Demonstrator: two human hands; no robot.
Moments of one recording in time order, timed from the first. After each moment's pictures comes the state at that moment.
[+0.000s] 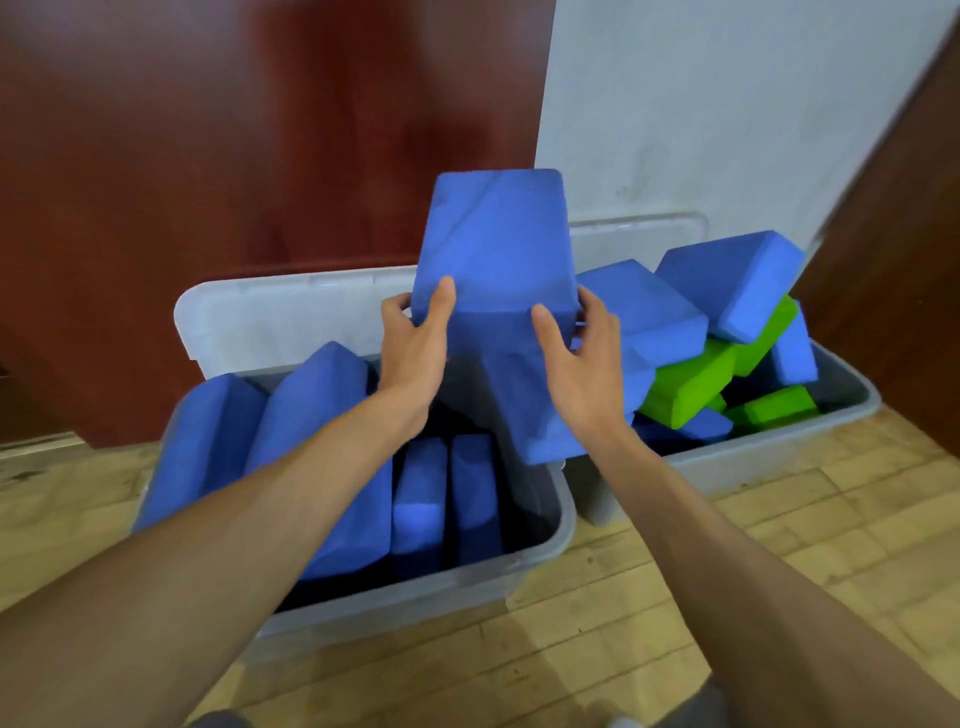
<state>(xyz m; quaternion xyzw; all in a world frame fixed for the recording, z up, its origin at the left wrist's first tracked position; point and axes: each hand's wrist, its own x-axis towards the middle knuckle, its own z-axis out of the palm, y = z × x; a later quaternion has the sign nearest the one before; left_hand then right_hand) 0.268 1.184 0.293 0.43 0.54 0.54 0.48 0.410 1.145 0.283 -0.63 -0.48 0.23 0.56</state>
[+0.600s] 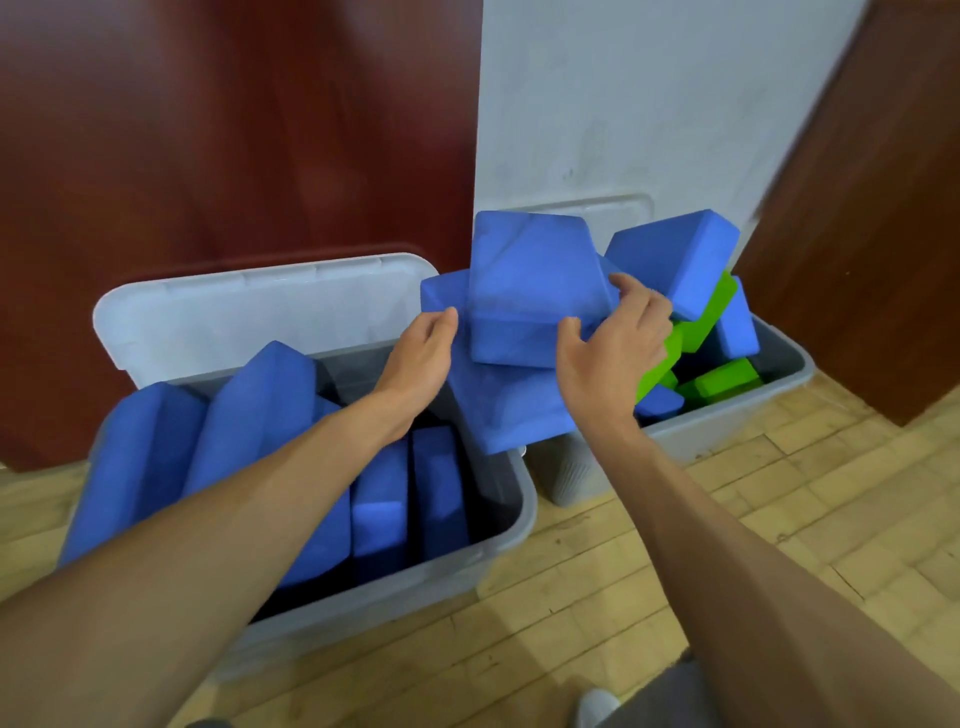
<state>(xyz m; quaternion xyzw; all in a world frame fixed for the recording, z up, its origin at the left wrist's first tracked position) 0.302 1.187 0.270 0.61 0.53 0.38 0.46 0.452 1.133 0.283 -0.75 -0.41 -0.06 0.52</state>
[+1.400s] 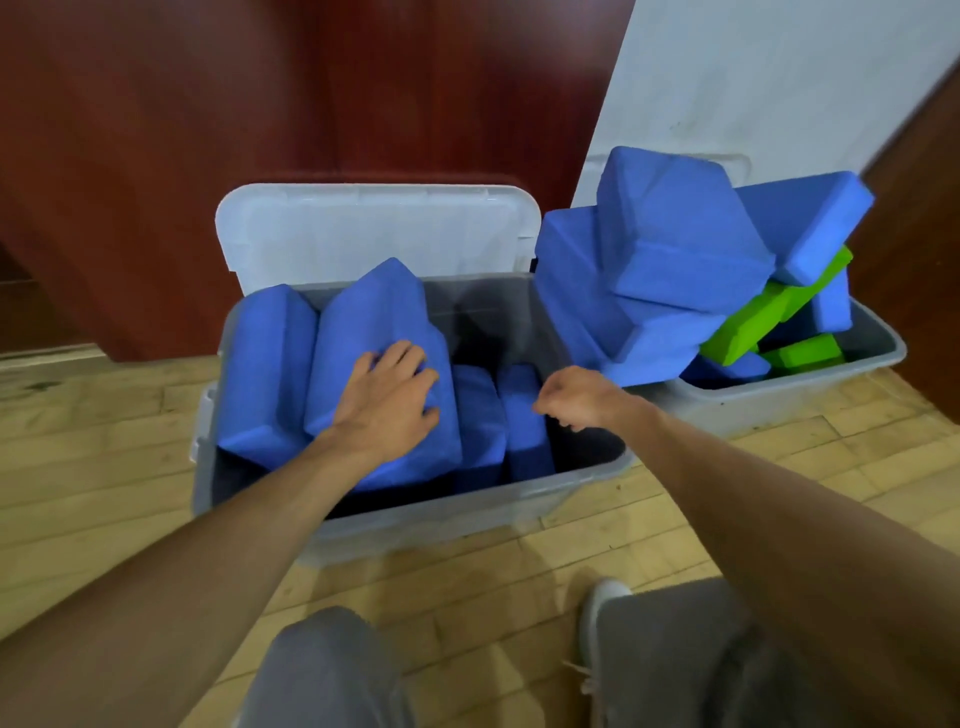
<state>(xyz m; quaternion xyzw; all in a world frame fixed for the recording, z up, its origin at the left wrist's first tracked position) 0.113 1.143 0.172 0.86 0.50 0.04 -0.07 0.347 1.134 0.204 -0.75 -0.59 0.31 -0.01</state>
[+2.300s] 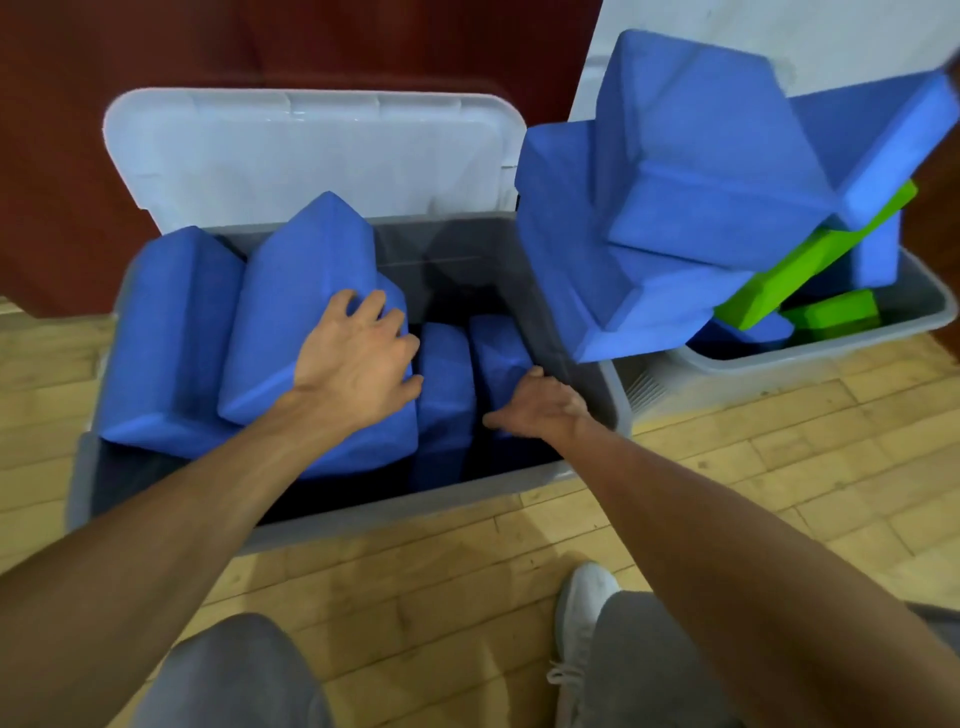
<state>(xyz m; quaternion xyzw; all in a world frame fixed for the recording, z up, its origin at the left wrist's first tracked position) 0.152 1.179 0.152 0.87 0.45 -0.01 -0.20 0.355 1.156 0.117 -0.78 -0.55 0.26 -0.10</state>
